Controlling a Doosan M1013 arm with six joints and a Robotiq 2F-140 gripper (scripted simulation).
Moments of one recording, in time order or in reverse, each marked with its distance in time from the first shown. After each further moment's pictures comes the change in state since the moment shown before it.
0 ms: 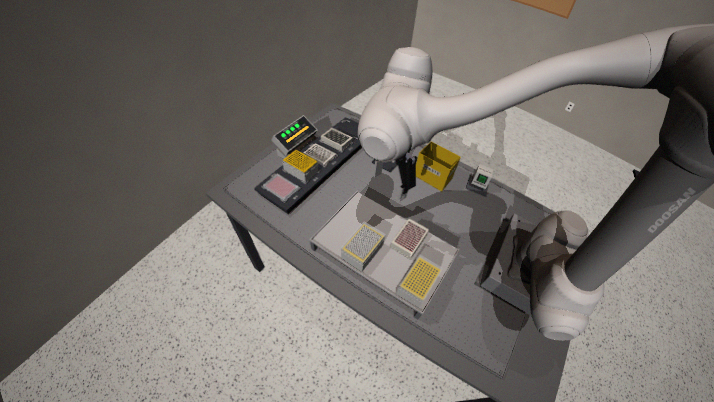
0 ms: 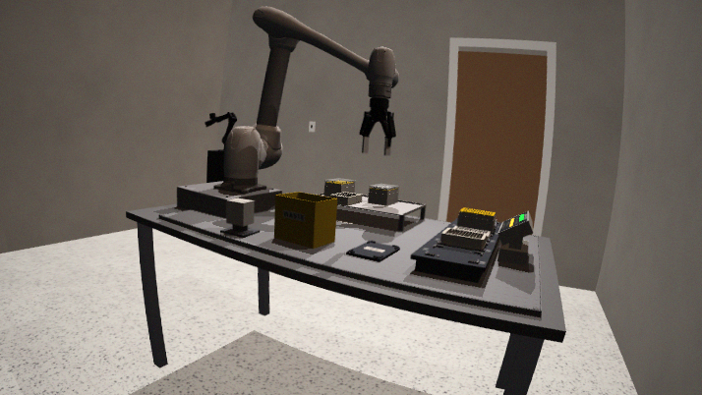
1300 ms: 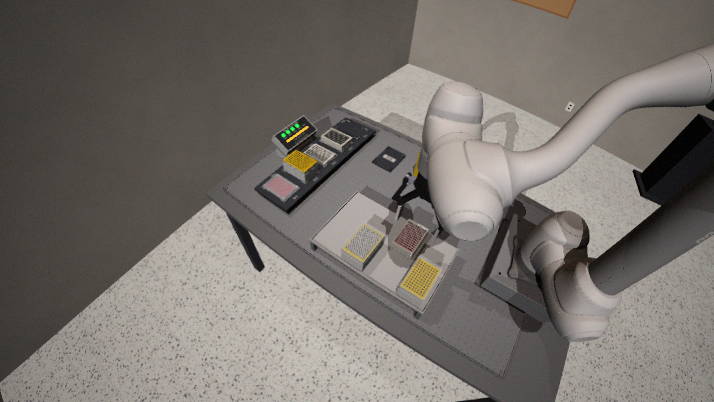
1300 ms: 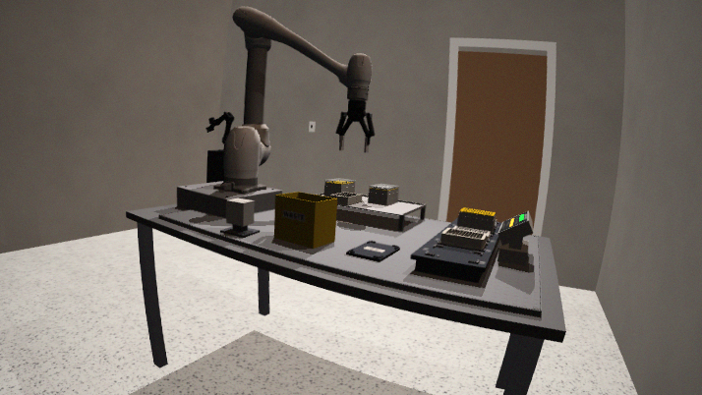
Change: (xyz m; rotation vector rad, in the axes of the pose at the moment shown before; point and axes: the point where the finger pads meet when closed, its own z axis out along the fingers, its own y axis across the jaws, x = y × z) arm 0.035 -0.162 0.000 0.000 0.000 -0.334
